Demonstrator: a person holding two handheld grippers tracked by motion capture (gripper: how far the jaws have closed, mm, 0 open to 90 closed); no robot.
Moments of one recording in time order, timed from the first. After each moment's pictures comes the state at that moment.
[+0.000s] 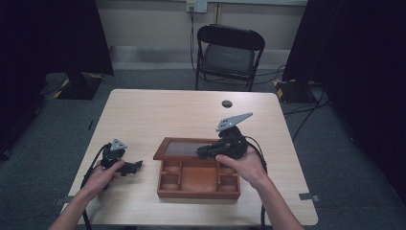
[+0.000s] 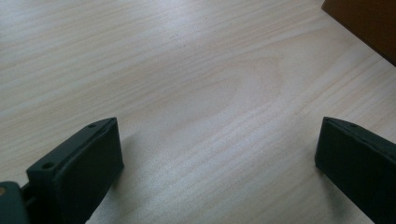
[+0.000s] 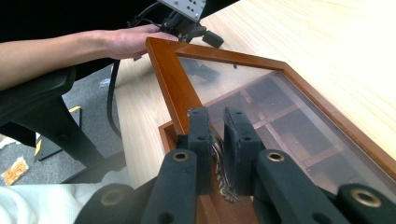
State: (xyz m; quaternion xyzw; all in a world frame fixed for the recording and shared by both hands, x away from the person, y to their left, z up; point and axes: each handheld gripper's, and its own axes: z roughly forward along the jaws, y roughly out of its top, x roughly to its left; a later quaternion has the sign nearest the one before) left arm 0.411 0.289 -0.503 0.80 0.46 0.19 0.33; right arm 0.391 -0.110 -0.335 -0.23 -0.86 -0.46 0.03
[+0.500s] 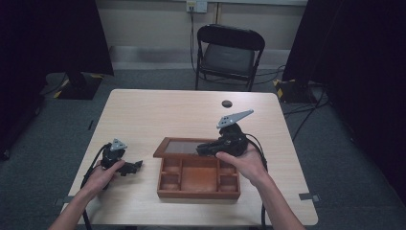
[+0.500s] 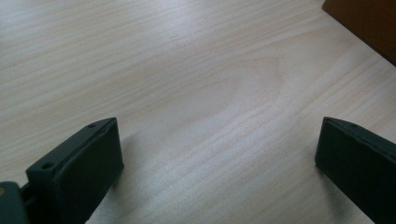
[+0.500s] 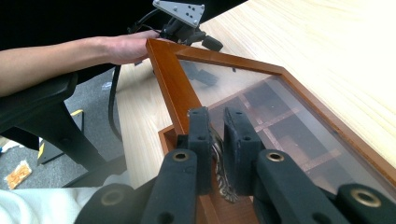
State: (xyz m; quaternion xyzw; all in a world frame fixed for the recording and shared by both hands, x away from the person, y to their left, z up) left arm 0.411 0.289 -0.503 0.80 0.46 0.19 0.34; right arm 0.396 -0.111 -0.332 -0.23 -0.85 -0.47 0.04
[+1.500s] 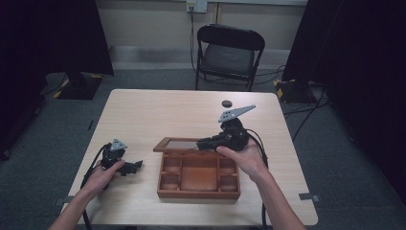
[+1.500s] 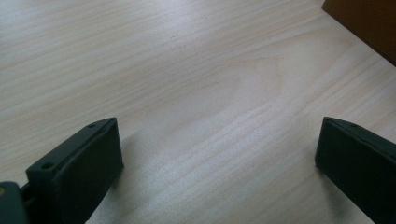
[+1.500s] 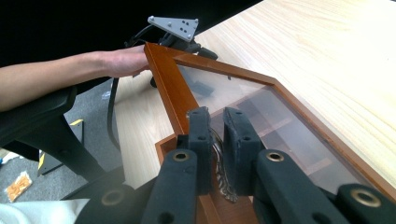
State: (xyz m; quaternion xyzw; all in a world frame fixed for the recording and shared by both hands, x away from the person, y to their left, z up) left arm 0.411 0.289 -0.503 0.80 0.46 0.19 0.34; right arm 0.405 -0.113 -0.324 -0.24 -0.84 -0.48 0.04
